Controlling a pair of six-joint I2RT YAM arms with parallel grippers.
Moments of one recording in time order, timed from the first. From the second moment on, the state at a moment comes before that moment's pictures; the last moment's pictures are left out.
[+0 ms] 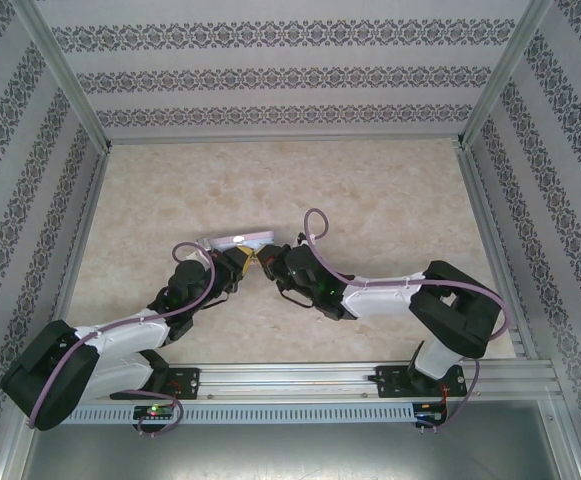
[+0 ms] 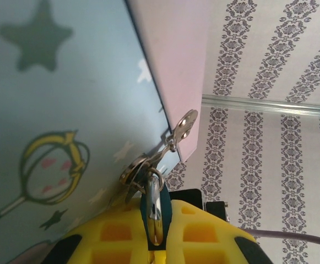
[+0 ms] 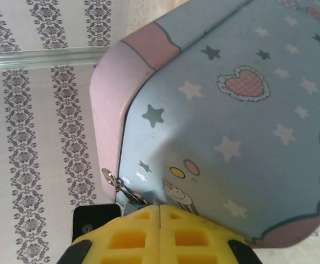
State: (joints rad) left arm -0.59 1.12 0.22 0.70 0.06 -1.58; right arm 0.98 1.63 0.70 0.60 0.14 1.67
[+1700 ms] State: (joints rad) left arm -0.59 0.99 0.19 0.60 0.05 -1.58; right arm 0.82 1.53 0.57 0.71 -0.32 1.52
